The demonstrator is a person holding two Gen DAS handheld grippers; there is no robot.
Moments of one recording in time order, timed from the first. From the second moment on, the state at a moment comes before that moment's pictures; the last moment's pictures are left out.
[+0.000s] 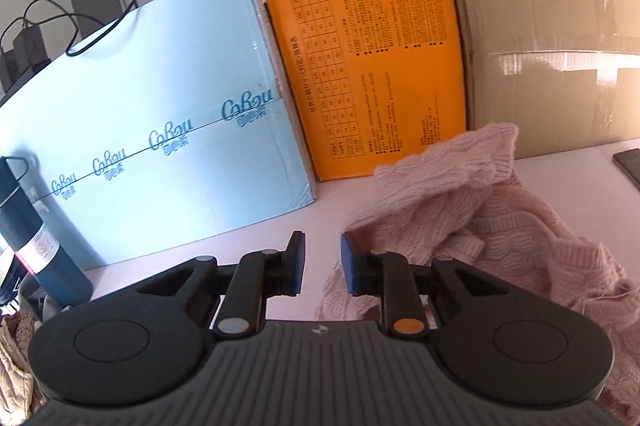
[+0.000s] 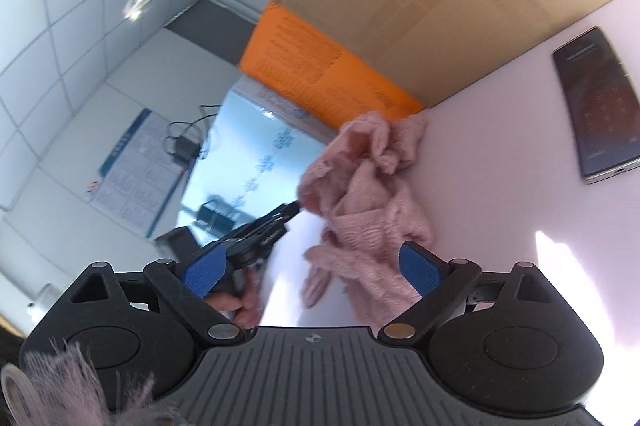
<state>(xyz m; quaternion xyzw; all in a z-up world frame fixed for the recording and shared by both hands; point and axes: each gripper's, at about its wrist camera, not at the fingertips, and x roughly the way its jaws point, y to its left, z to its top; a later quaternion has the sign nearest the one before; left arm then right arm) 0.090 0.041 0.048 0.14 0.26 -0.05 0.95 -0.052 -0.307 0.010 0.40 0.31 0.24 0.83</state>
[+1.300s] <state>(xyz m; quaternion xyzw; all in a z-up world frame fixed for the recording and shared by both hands) 0.070 0.123 0.050 0.09 0.26 0.05 0.96 0.014 -0.071 -0.037 0.18 0.48 0.54 0.66</state>
